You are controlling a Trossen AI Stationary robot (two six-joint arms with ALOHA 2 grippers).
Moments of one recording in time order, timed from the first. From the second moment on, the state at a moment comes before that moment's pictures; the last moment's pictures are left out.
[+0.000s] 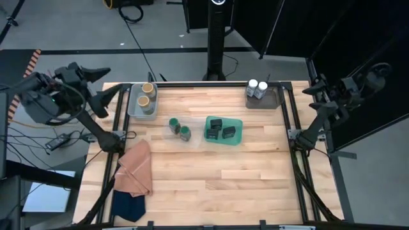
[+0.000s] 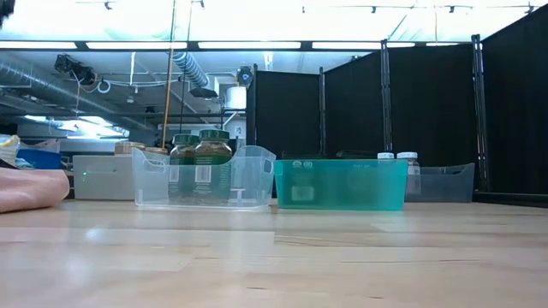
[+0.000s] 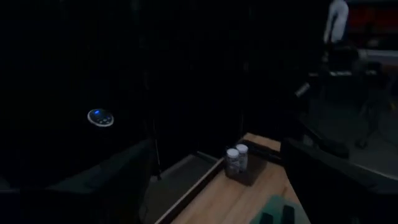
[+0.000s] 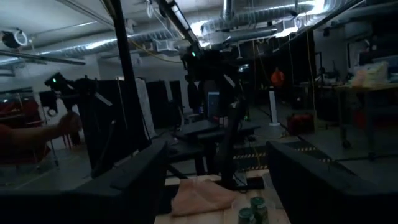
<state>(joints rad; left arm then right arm) -0.82 1.01 1.88 -1.44 -1.44 -0.58 0.86 0.16 1.01 -0.56 0.74 -0.03</state>
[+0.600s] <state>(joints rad) -1.04 0.53 0.94 -1.12 -1.57 -1.03 0.85 0.00 0.87 -0.60 0.77 0.08</state>
